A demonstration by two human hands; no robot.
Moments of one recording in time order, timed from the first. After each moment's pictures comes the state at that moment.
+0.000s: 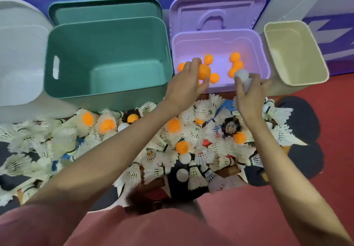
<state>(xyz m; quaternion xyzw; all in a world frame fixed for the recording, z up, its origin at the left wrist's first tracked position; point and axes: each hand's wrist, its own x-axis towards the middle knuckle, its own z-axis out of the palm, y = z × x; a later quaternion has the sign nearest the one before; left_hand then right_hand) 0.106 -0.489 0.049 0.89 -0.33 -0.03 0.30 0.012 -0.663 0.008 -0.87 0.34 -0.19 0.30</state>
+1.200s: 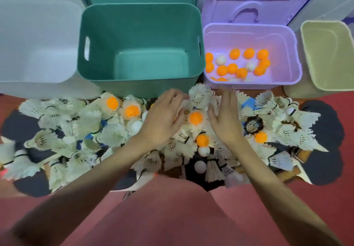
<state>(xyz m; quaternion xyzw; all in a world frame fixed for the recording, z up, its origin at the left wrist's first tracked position) 0.063 -0.344 0.039 0.88 -0.37 -0.03 0.31 0.004 -0.535 0.003 -0.94 0.11 -0.09 0.29</state>
